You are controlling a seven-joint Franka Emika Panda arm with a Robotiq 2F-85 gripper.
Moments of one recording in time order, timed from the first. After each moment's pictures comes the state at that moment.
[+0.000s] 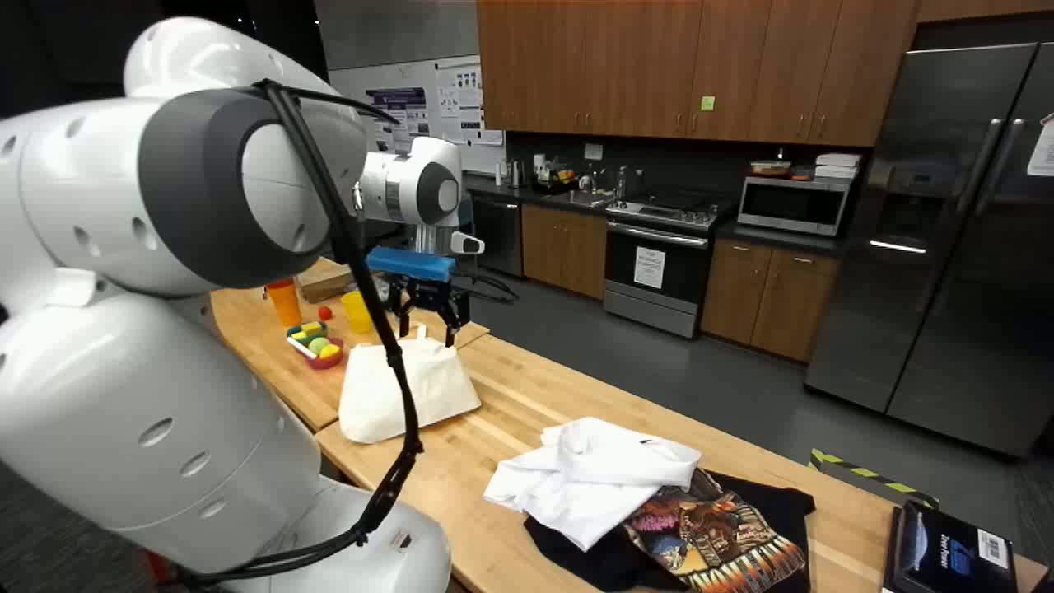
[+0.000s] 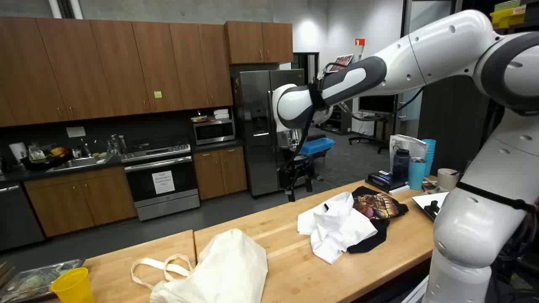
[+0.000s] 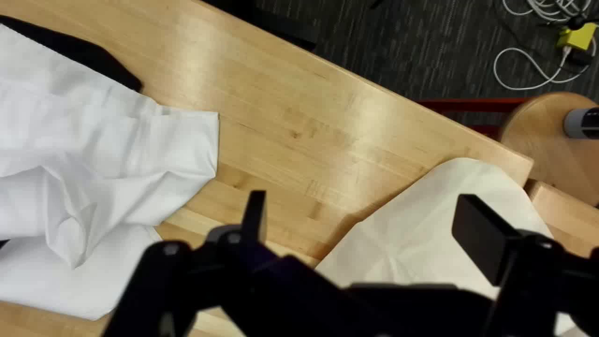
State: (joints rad) arm 0.20 -0.32 0.19 -2.26 0.18 1.76 0.09
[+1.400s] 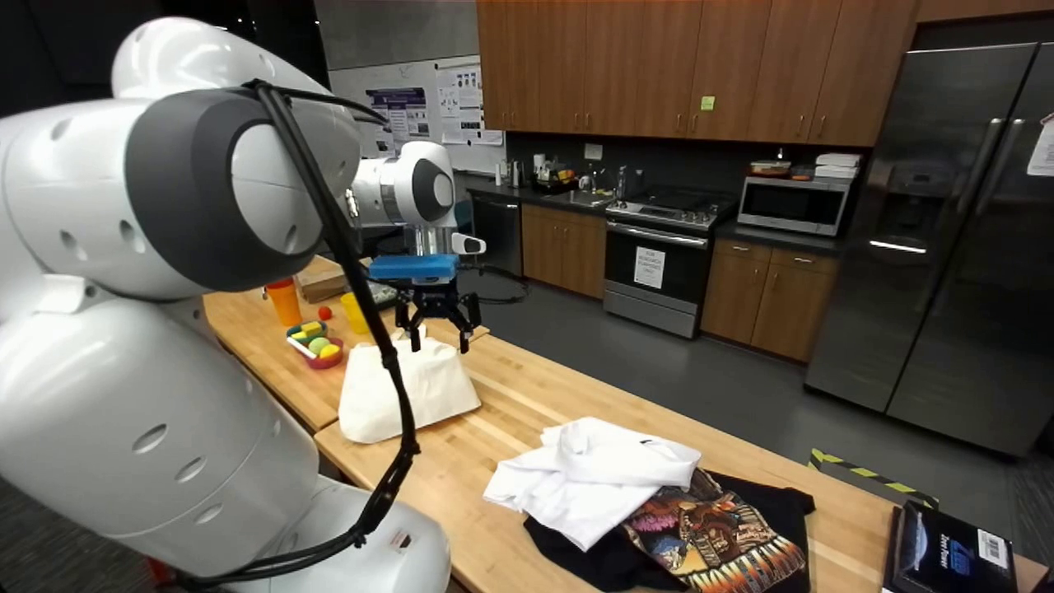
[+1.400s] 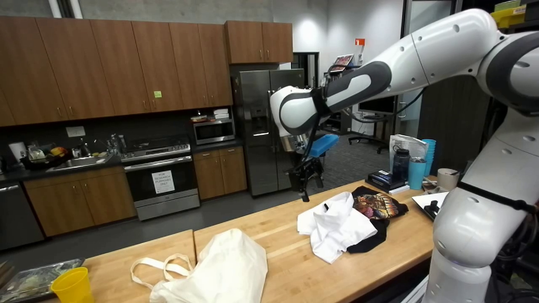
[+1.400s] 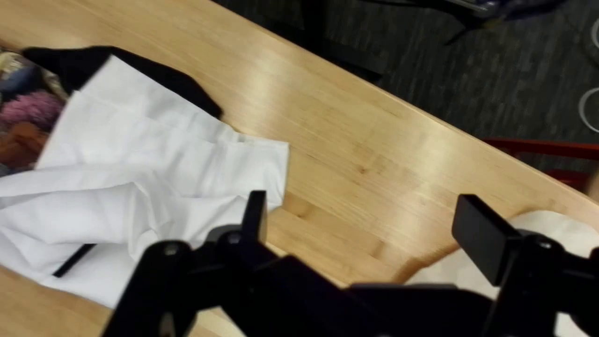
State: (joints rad) arm 0.19 -0.33 0.21 -2.27 0.01 1.67 0.09
